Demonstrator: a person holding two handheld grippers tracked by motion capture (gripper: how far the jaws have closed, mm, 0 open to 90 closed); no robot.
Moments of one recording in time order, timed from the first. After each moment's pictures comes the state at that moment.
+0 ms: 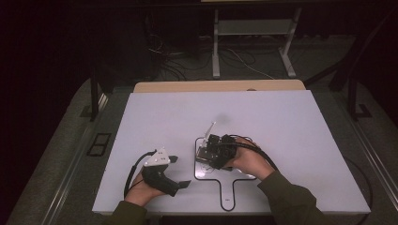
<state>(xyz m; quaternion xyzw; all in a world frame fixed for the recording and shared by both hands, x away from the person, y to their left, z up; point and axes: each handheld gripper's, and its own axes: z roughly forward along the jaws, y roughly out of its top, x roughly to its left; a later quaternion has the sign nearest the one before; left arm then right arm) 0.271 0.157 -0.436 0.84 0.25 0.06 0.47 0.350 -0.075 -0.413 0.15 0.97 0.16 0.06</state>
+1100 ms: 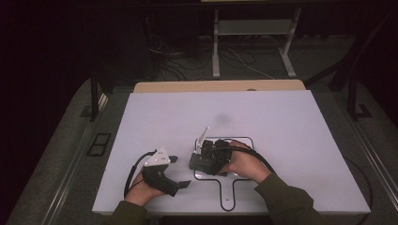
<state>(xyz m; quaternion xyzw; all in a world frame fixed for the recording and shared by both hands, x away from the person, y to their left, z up) 0.271 0.158 -0.436 0.85 0.25 0.06 0.47 0.337 -0.059 -0.412 0.11 0.98 0.17 0.03</state>
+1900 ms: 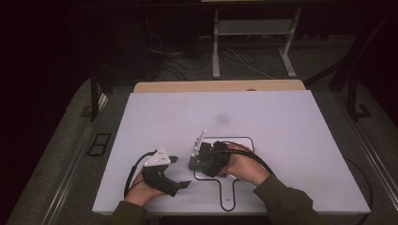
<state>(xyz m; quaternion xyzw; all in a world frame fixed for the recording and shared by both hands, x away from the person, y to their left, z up) 0.271 0.157 -0.436 0.85 0.25 0.06 0.47 0.328 -0.052 -0.409 0.11 0.98 0.15 0.06</state>
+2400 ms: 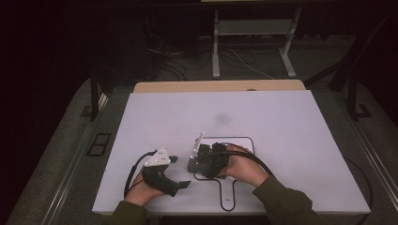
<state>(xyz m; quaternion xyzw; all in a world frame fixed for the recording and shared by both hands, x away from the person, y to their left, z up) 0.271 0.157 -0.436 0.85 0.25 0.06 0.47 0.322 -0.049 -0.409 0.10 0.98 0.15 0.05</state>
